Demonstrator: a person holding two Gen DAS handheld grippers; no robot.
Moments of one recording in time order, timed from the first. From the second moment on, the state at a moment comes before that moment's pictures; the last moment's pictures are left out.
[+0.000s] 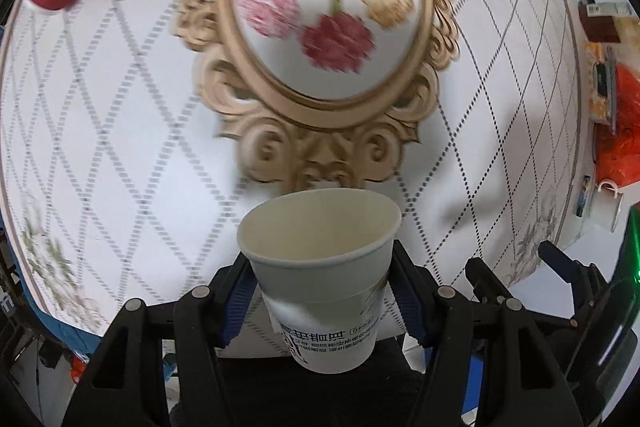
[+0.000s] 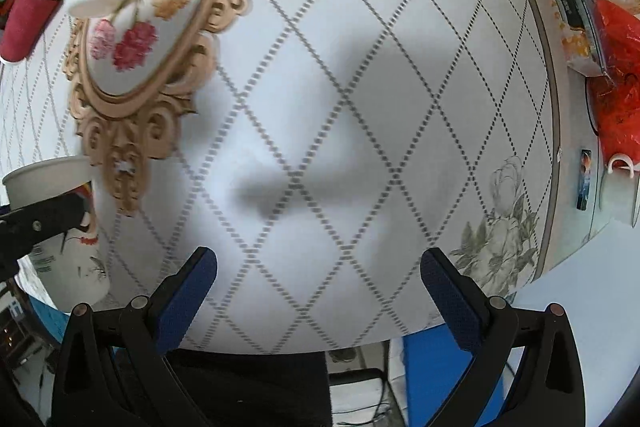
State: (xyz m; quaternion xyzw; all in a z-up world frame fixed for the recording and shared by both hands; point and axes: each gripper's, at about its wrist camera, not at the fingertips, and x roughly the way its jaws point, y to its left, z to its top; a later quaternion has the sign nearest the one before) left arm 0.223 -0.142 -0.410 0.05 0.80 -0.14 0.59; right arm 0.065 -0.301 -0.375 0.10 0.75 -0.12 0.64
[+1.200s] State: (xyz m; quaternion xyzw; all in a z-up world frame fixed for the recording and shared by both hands) left arm 0.212 -0.179 -0.413 0.06 0.77 -0.12 0.62; right arm 0.066 -0.333 -0.378 0.09 0.75 -0.11 0.65
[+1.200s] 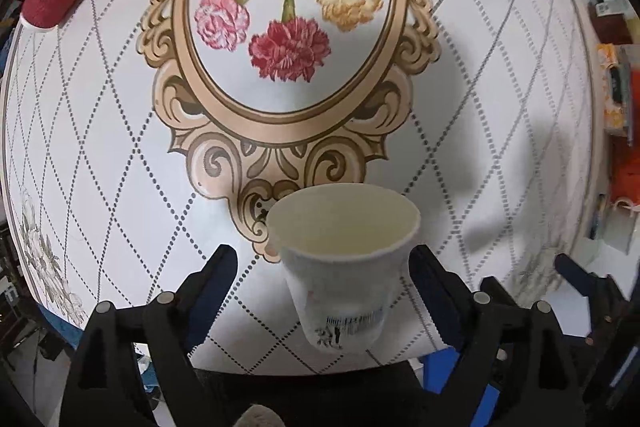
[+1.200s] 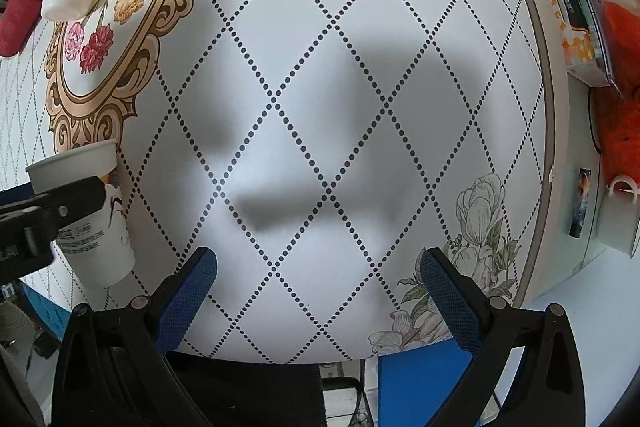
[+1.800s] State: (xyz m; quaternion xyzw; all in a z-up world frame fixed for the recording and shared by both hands) left arm 0.196 -0.050 -0.363 0.02 0.71 0.04 0.70; right arm 0.087 -0.261 -0.347 0.21 0.72 0.02 0.66
